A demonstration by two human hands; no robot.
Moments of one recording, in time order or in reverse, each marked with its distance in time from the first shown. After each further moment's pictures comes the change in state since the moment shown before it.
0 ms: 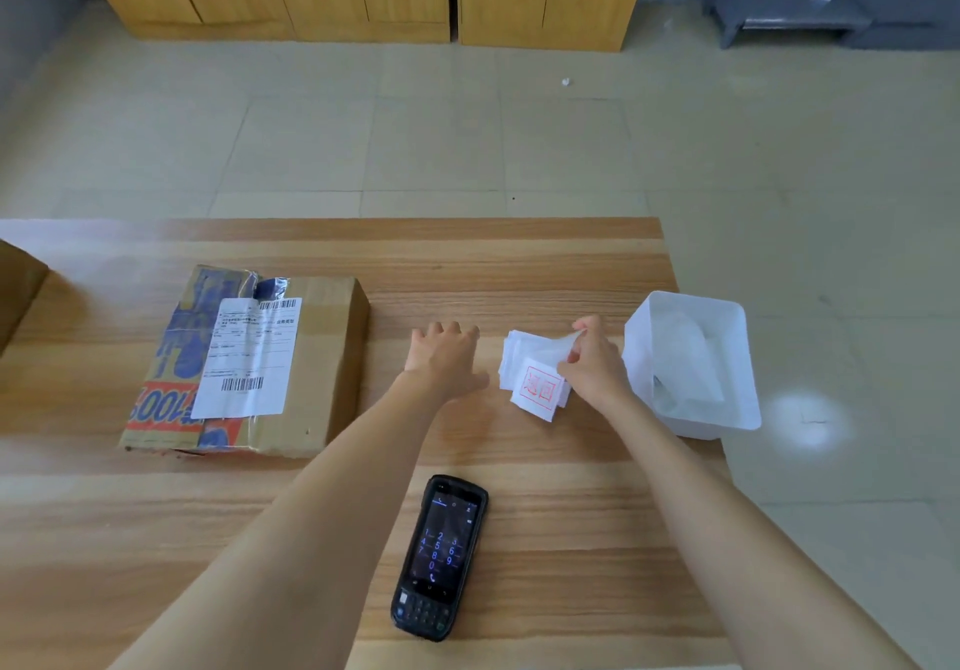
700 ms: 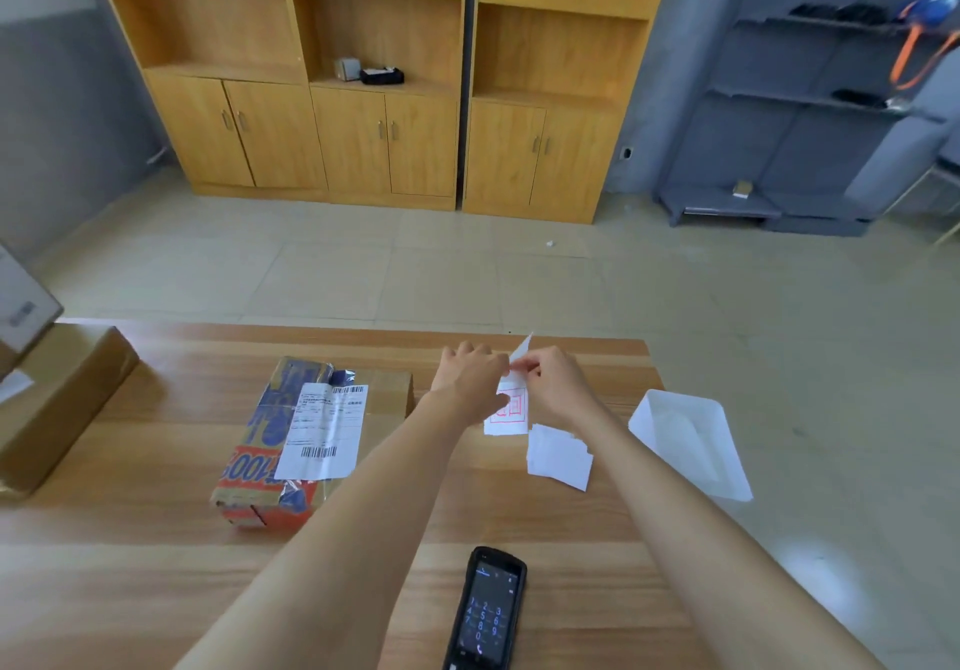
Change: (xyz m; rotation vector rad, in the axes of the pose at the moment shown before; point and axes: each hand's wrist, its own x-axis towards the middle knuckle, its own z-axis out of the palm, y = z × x) left_hand -0.083 -0.031 -0.092 0.037 0.356 0.139; right_hand -0.084 -0.148 -0.025 -0.081 0.107 -0.423
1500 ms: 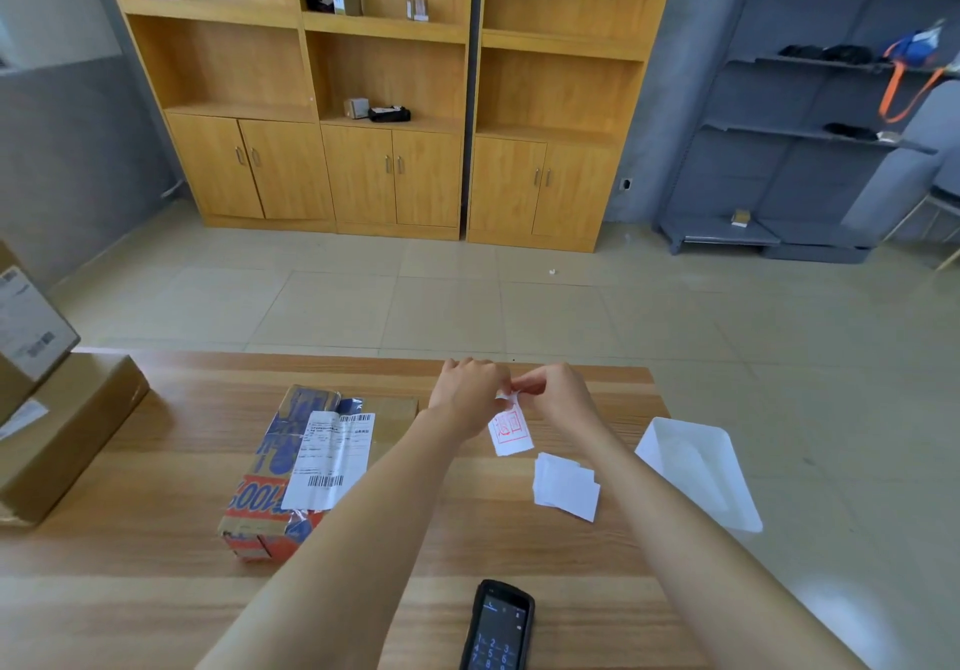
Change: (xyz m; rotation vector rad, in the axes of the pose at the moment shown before) left_hand 0.002 -0.013 -0.013 -0.112 0.166 0.040; right_hand 0.010 0.000 0.002 0.147 0.055 -0.047
